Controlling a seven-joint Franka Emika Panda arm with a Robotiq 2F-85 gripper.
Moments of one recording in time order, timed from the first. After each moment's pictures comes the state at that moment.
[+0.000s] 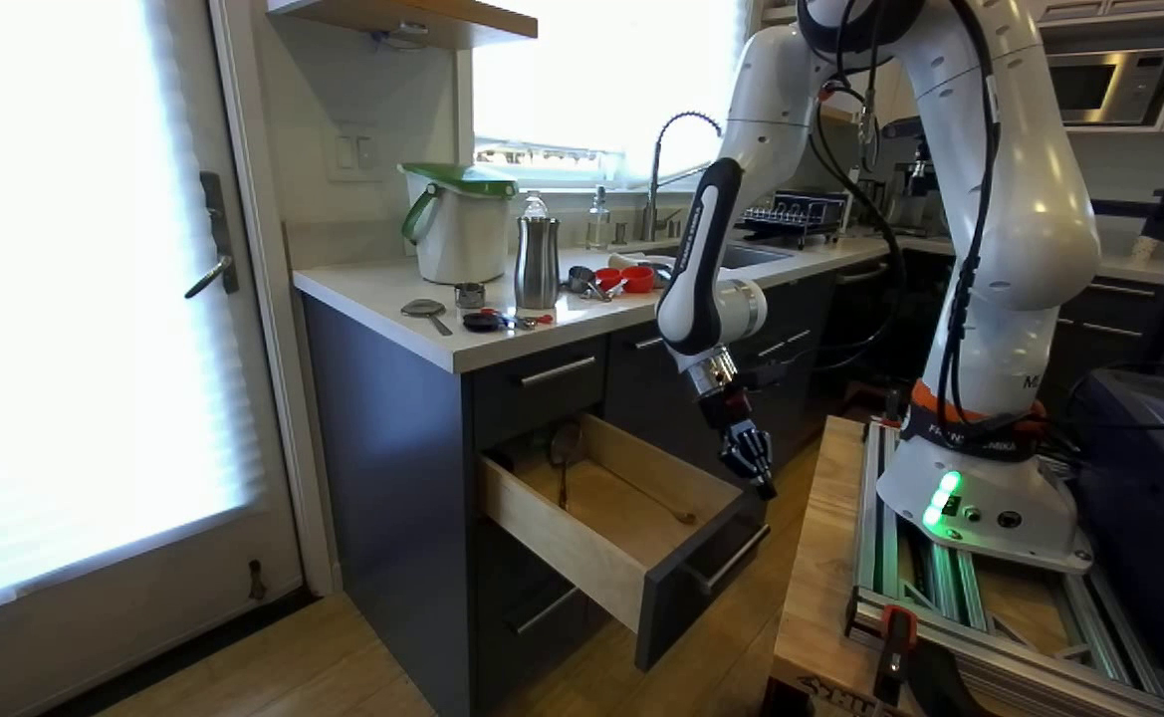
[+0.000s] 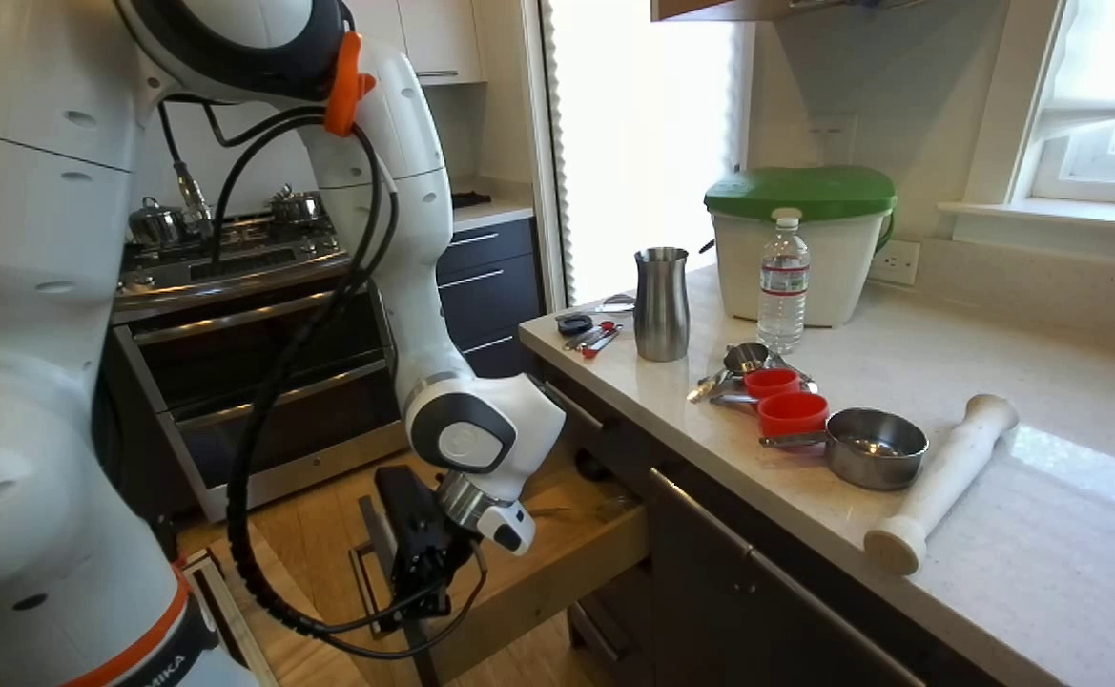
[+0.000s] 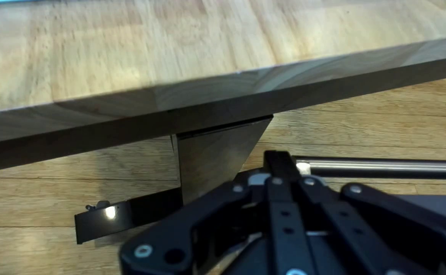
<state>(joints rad) -0.09 0.45 -0.03 -2.62 0.25 2.34 -0.16</state>
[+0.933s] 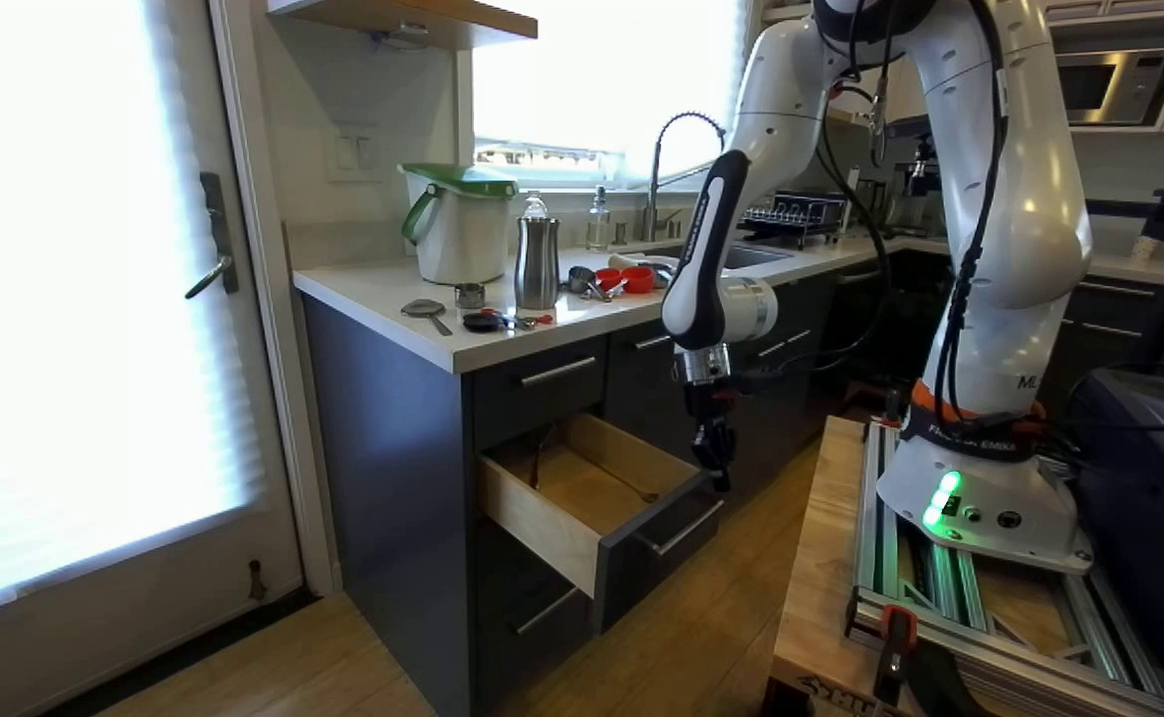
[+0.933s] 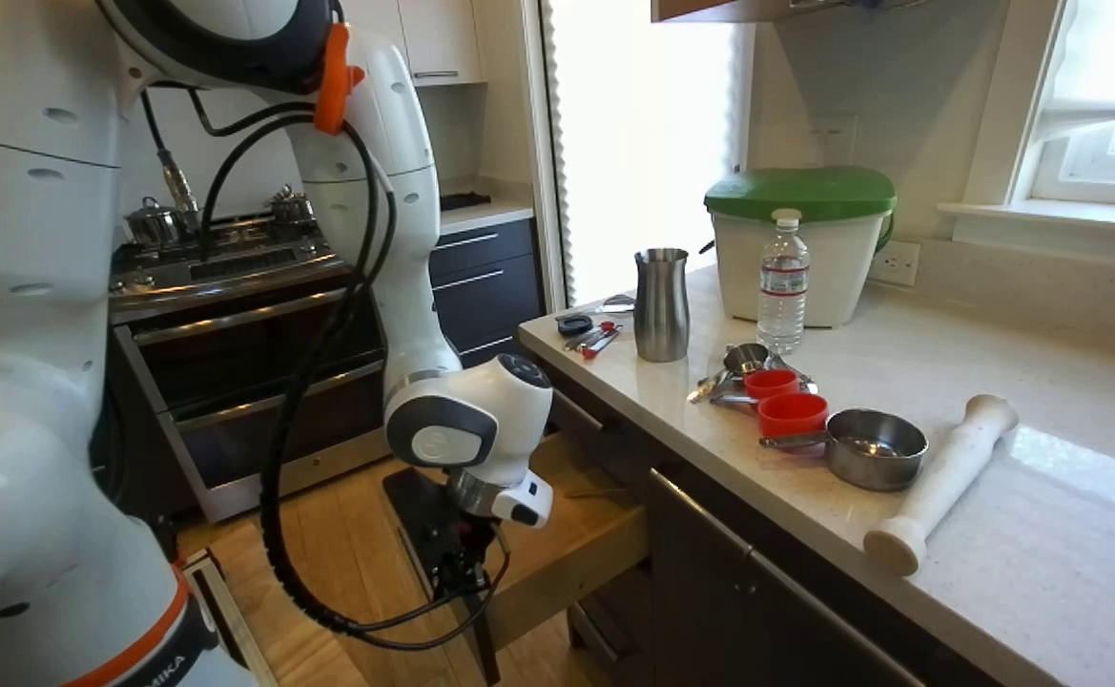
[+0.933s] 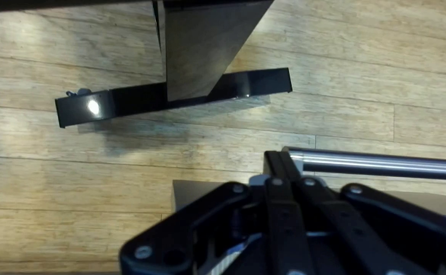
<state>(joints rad) -0.21 0.41 0.11 -2.69 0.36 2.69 -0.34</state>
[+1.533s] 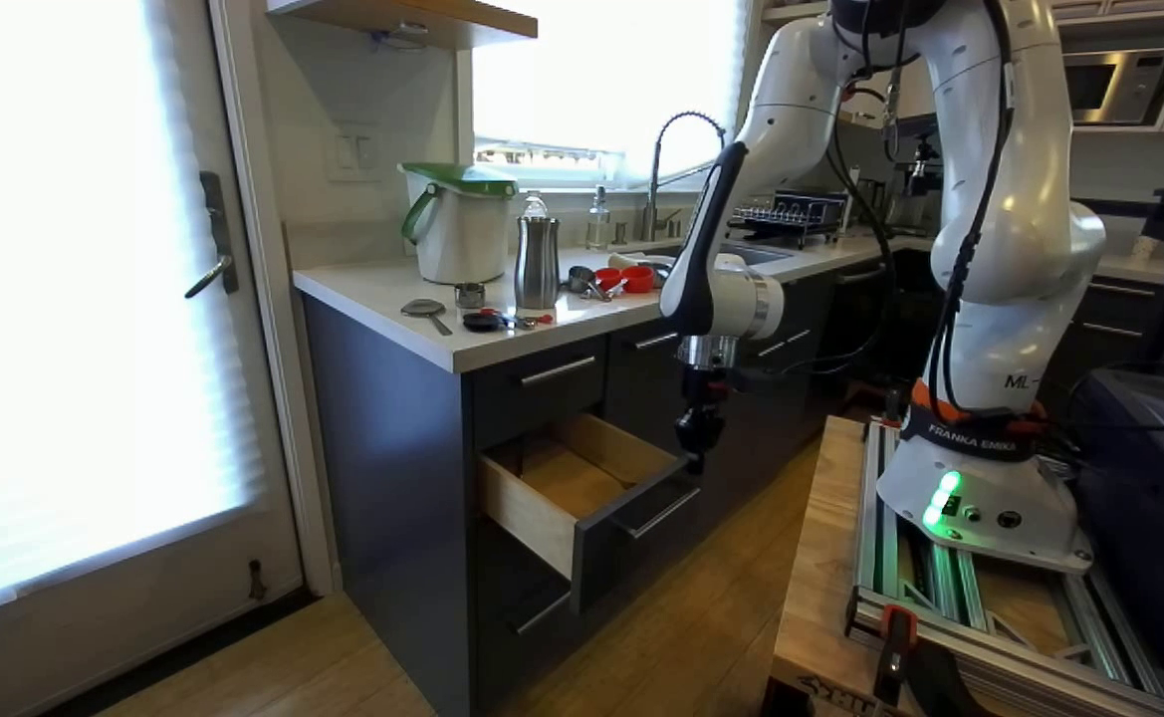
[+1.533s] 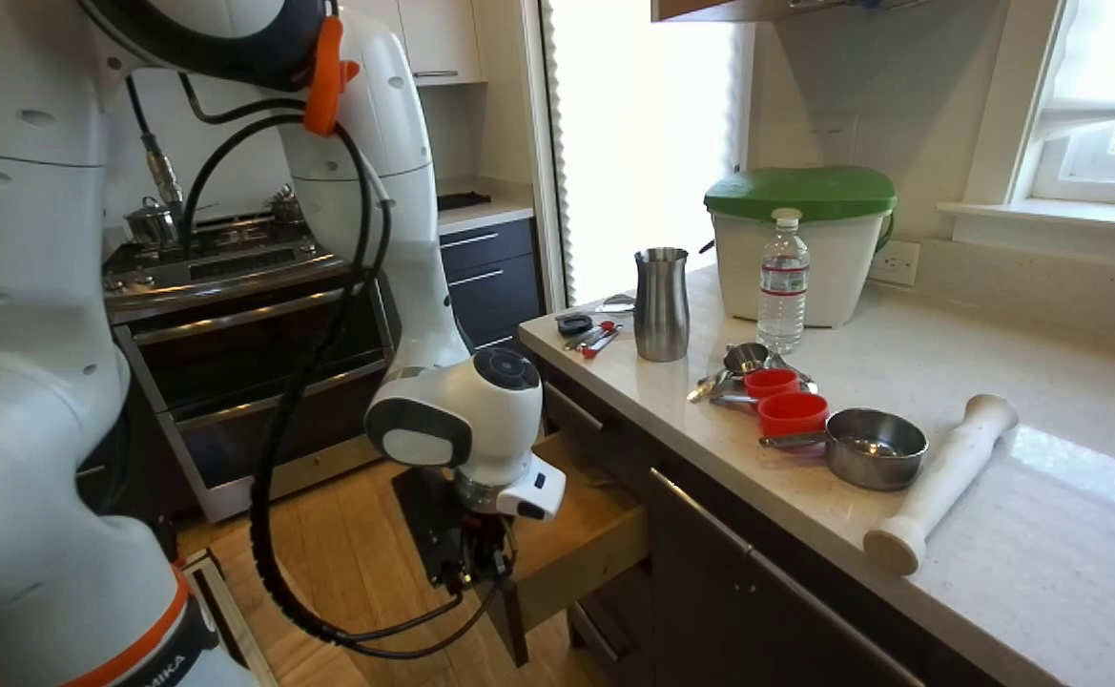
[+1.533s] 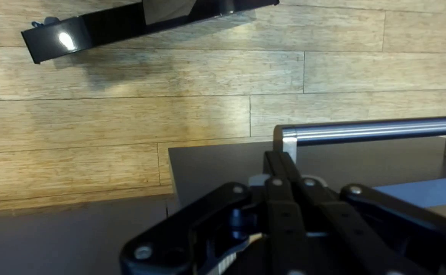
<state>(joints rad) -0.45 0.39 0.35 -2.73 0.65 2.94 -0.55</state>
